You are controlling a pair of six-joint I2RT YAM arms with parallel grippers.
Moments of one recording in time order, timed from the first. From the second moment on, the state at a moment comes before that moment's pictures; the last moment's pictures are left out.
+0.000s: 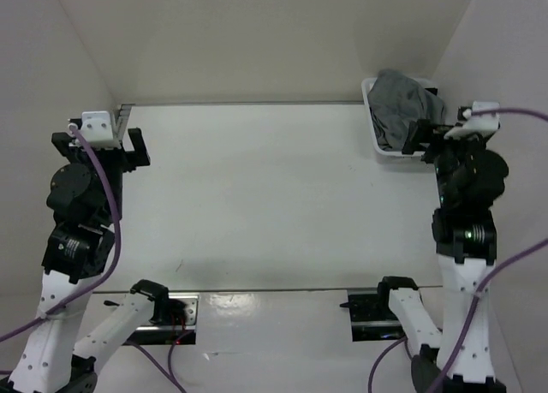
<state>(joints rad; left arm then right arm) -0.28 0.72 1.19 -0.30 -0.48 0.19 -0.09 0.72 1.17 -0.32 0.03 -0.04</state>
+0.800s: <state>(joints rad) -0.06 1.16 1.31 -0.57 -0.21 0.07 -0.22 1.80 1.68 -0.50 0.10 -0.12</state>
